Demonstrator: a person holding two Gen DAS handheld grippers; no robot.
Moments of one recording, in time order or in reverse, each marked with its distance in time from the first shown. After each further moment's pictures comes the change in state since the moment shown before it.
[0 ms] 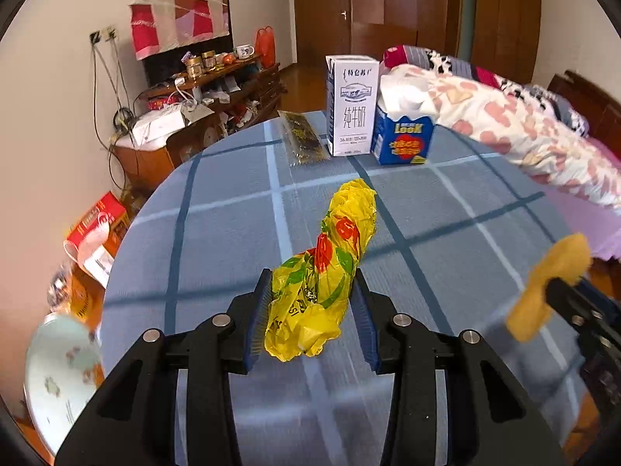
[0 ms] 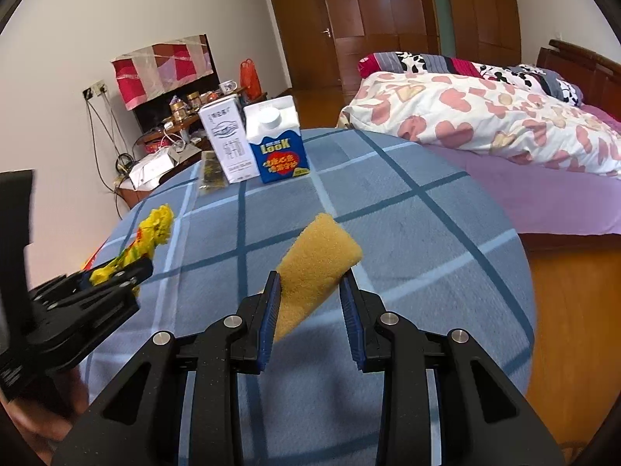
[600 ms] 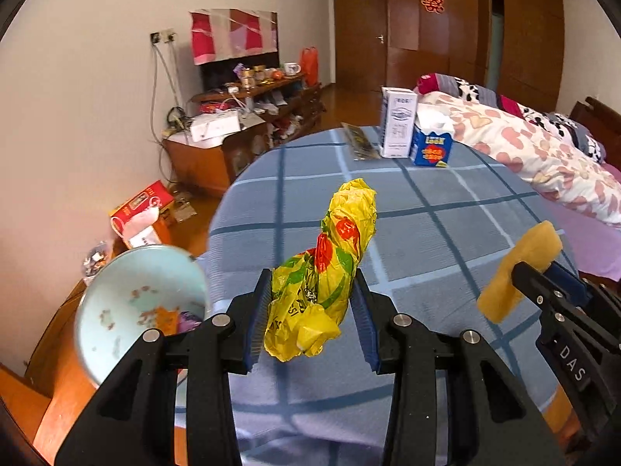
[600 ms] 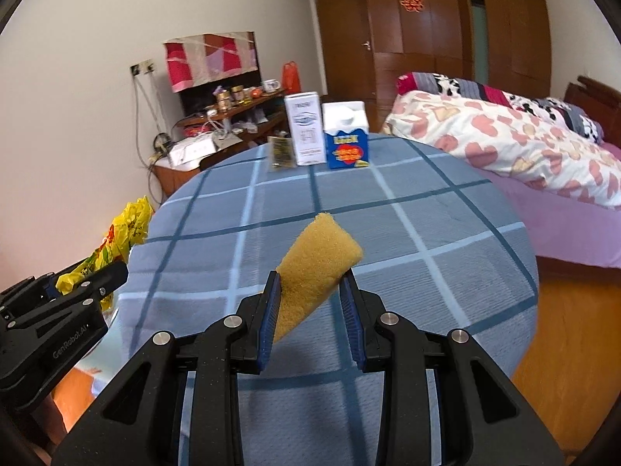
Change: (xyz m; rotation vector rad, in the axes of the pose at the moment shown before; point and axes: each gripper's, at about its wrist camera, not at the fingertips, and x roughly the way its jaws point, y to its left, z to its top) left arm -0.115 0.048 -0.072 -0.077 -0.083 0.123; right arm -0.062 0.067 -0.048 -0.139 -0.031 0.068
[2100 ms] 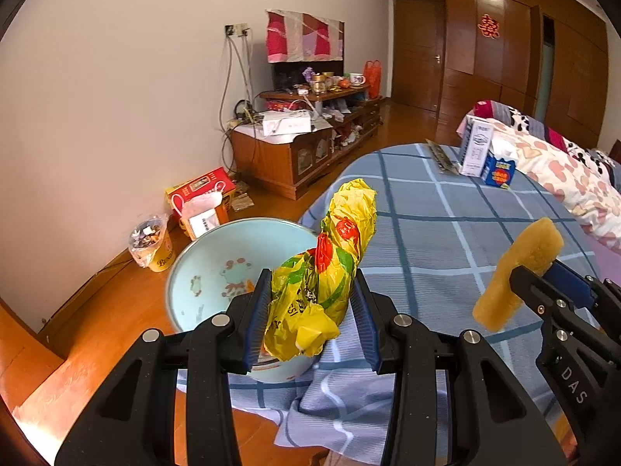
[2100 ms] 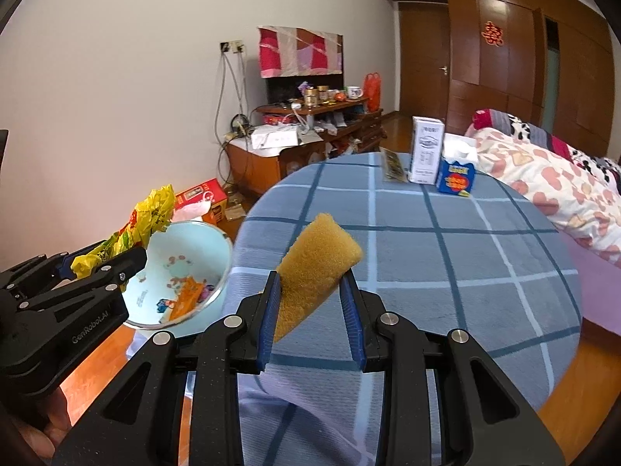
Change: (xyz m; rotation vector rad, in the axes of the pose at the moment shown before) left arm -0.053 0.106 -0.038 -0.141 -0.030 0.147; right arm -0.027 0.118 -0.014 -0.221 -0.017 0.186
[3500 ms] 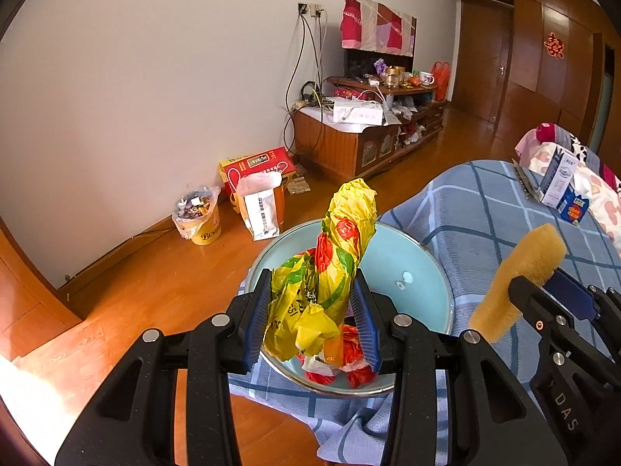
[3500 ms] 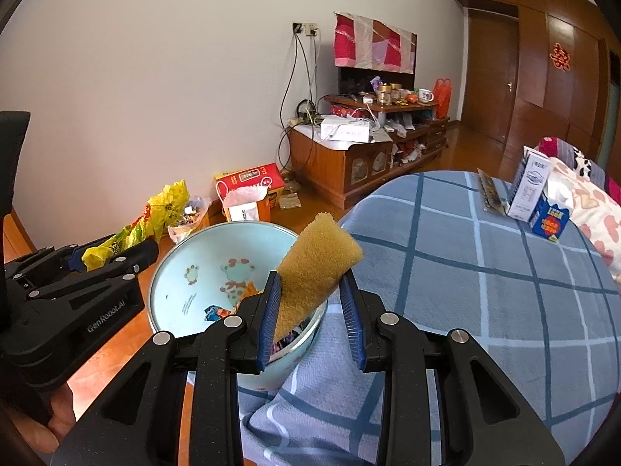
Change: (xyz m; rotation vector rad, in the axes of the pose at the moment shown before) left arm 0.043 0.087 0.013 -0.153 0.053 0.159; right arm 0.067 0.087 0.026 -0.159 0.039 0.161
